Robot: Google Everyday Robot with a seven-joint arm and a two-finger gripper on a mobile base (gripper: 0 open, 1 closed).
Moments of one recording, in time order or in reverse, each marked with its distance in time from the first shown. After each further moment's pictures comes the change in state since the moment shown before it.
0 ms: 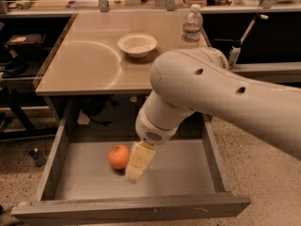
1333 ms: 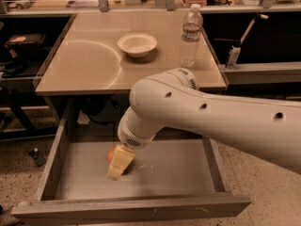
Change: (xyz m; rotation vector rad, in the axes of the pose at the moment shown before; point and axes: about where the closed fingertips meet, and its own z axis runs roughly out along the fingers) arm -0.034 -0.017 0.057 0.070 -0.082 -0.019
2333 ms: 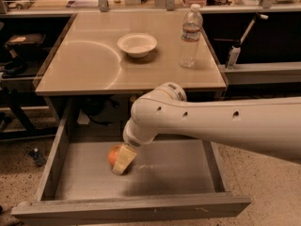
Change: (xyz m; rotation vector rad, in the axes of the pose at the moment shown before) arm 0.028 -0.038 0.073 0.051 0.043 0.085
